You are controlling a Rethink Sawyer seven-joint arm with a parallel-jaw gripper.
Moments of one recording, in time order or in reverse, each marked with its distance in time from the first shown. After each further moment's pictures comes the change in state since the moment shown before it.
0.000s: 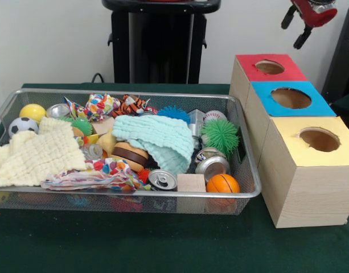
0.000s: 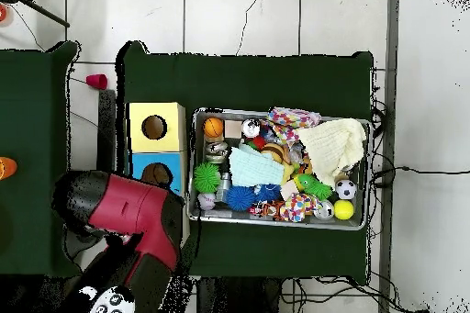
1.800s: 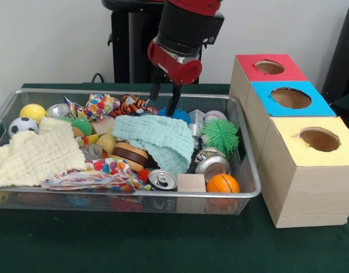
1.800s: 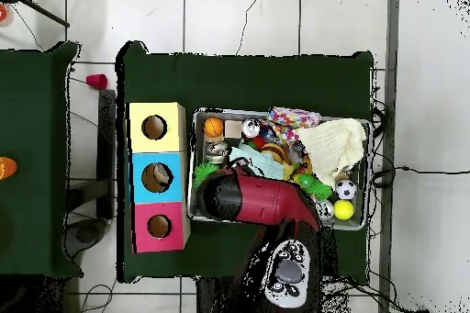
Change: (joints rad) arm -0.572 -0.101 0.337 0.126 -0.603 -0.795 -0.045
